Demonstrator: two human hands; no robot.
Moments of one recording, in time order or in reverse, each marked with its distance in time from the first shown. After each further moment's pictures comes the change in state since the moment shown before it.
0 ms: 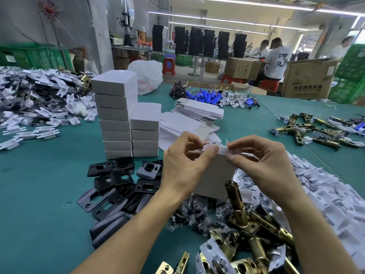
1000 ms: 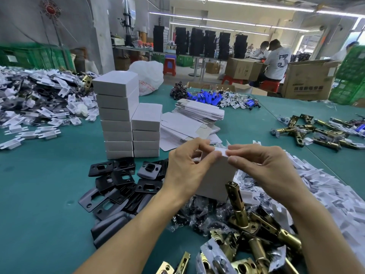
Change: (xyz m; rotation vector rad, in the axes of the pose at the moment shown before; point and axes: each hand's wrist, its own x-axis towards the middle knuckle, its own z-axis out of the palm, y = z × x) left_hand 0.000 -0.003 0.001 0.015 -0.116 0.033; right_hand 0.000 0.000 -0.010 -0.069 -0.103 0.092
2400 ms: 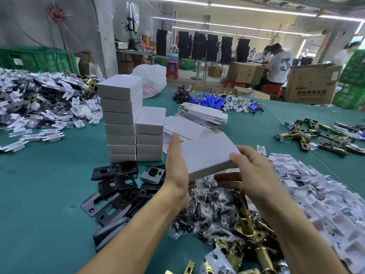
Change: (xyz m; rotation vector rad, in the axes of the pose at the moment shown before) left_hand 0.013 0.002 -0.003 -0.508 0.209 -0.612; right_hand 0.007 -0.005 0.043 0.305 0.106 0.354
